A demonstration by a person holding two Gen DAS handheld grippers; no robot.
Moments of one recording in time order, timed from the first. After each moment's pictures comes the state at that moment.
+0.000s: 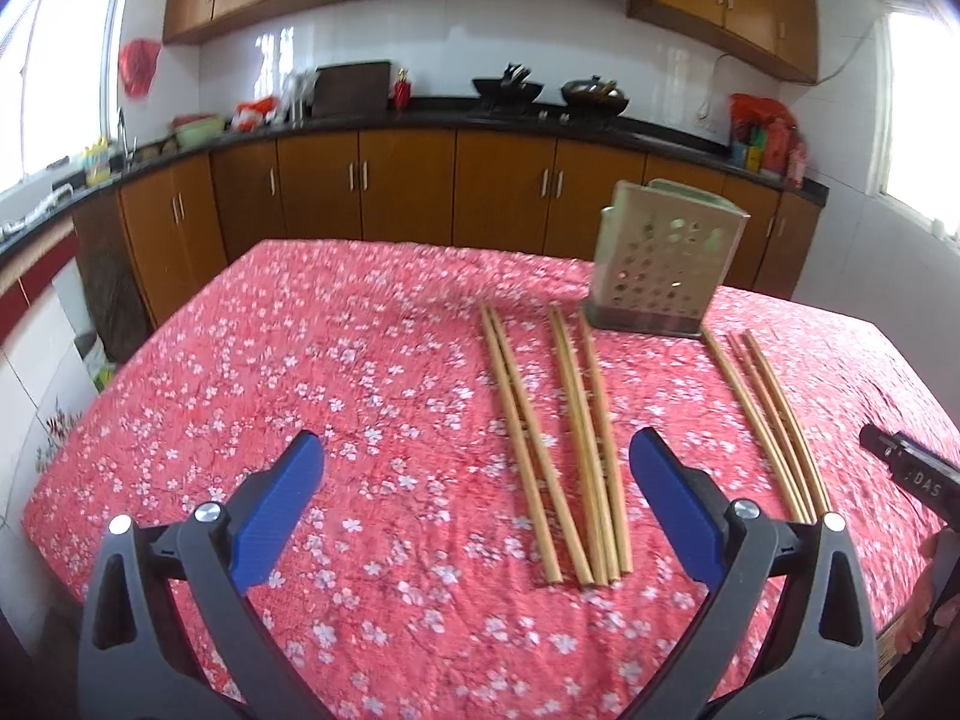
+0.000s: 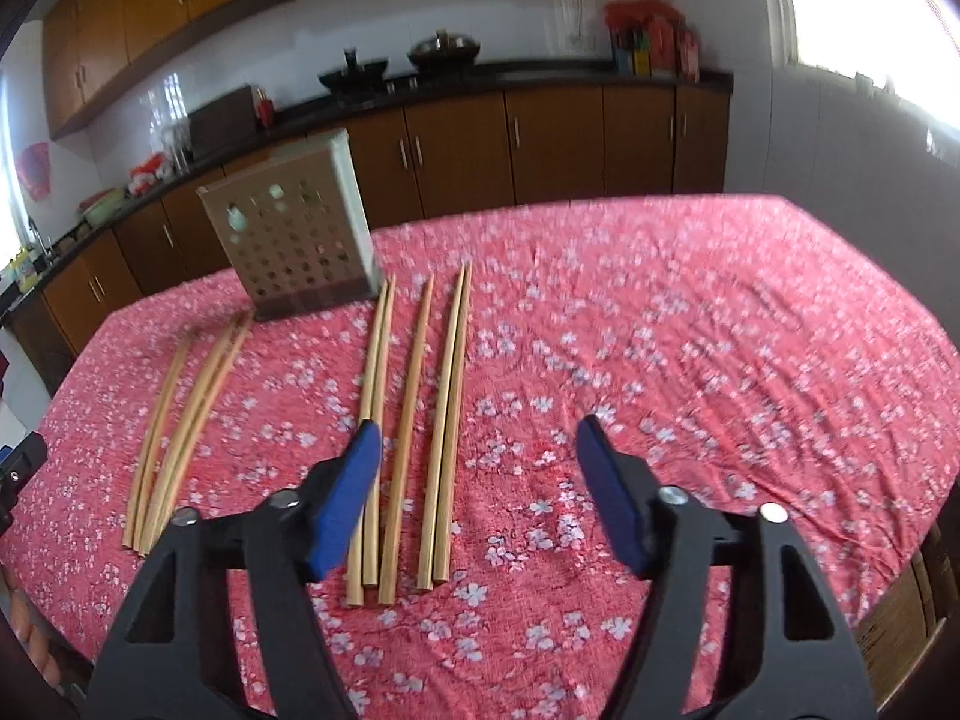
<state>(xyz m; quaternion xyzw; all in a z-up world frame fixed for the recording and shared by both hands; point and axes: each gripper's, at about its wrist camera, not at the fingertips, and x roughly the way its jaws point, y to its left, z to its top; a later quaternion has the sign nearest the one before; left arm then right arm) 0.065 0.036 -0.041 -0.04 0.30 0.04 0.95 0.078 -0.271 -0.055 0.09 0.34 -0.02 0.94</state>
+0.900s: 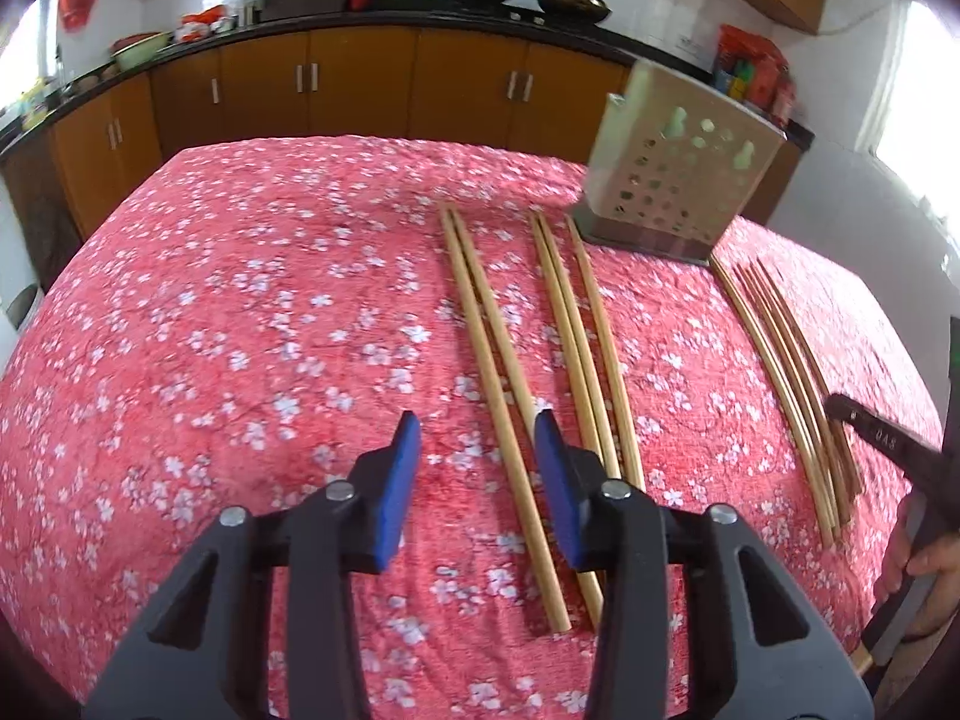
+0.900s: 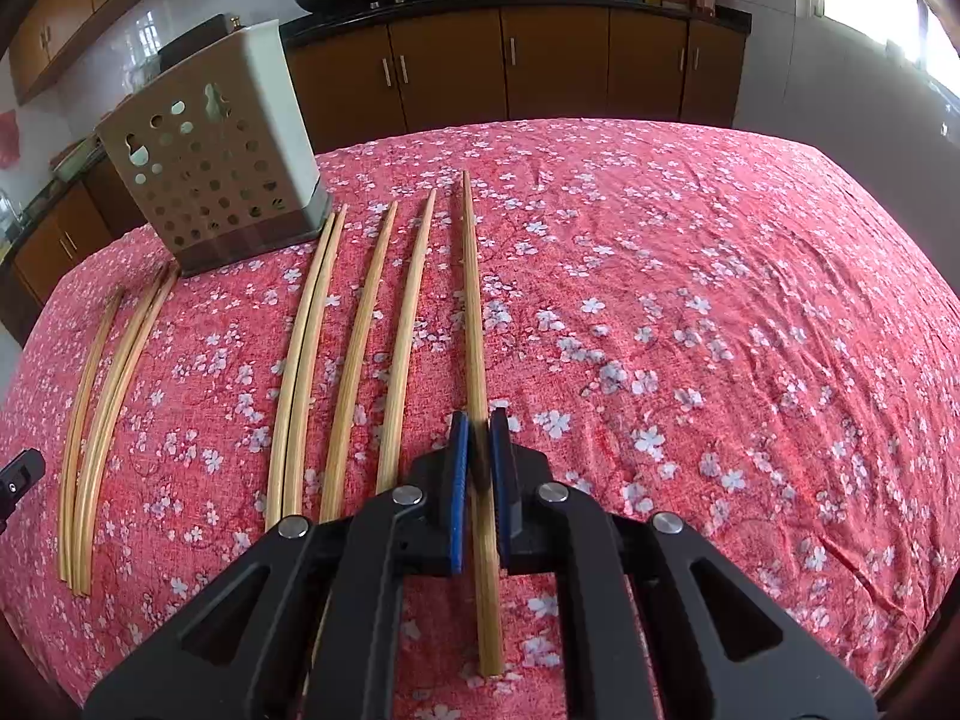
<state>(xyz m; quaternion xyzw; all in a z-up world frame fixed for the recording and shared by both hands) 0.136 0.039 -0.084 -0.05 0.41 -0.03 0.91 0.151 -0.282 -0.093 0.07 0.42 -0.02 0.90</state>
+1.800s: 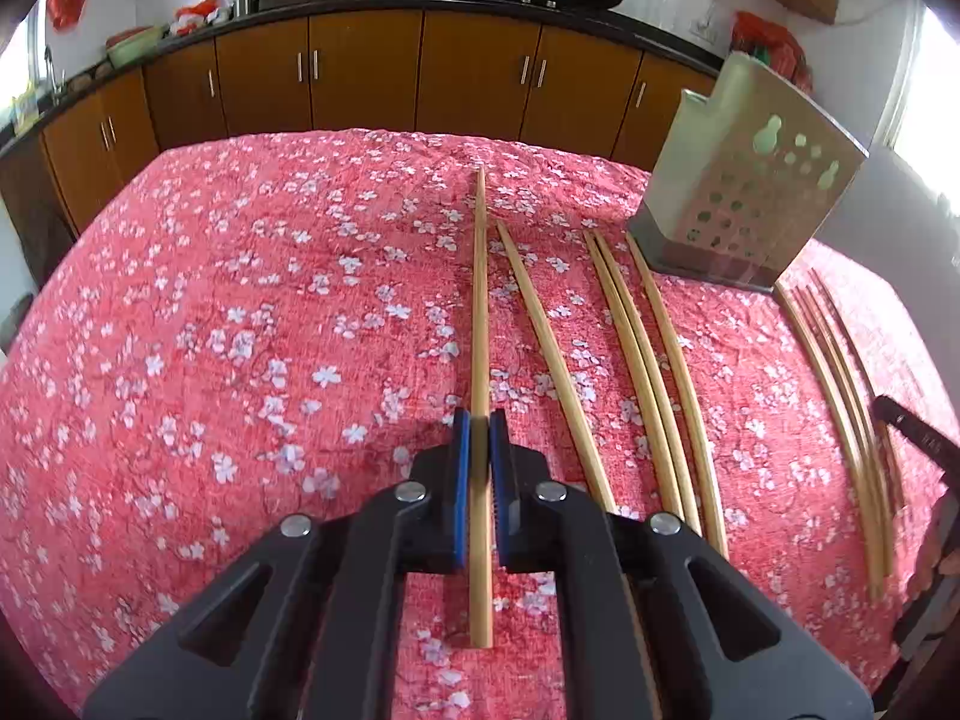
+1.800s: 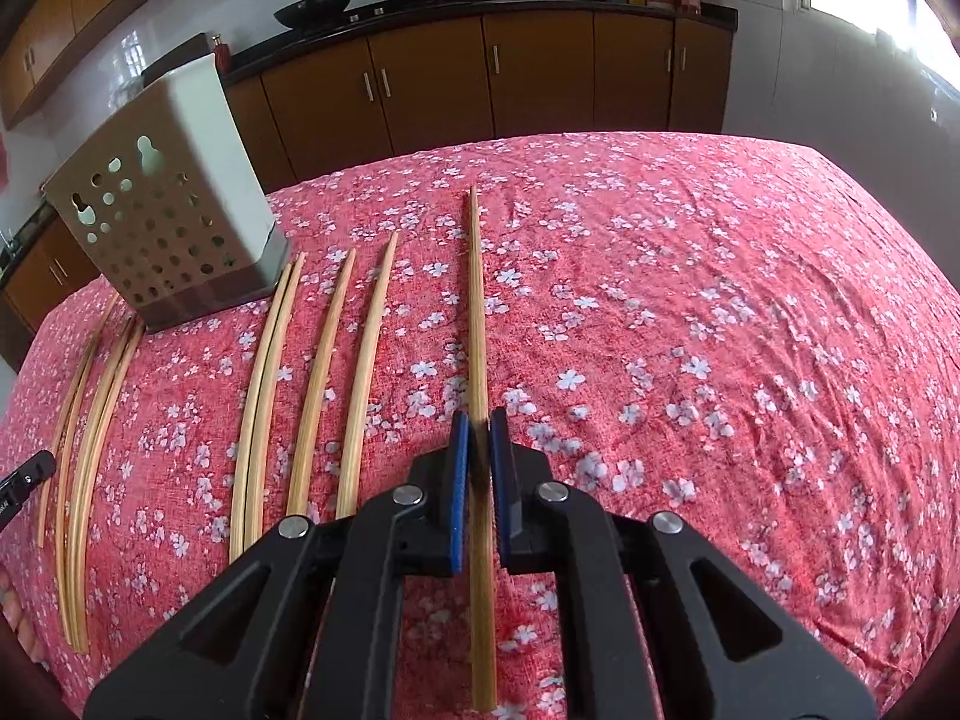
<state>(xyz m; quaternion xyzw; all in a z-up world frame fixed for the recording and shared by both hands) 0.198 0.067 -0.102 -0.06 0.43 -0.02 0.90 0.195 -0.294 -0.104 0.09 0.41 -0.03 0.91</state>
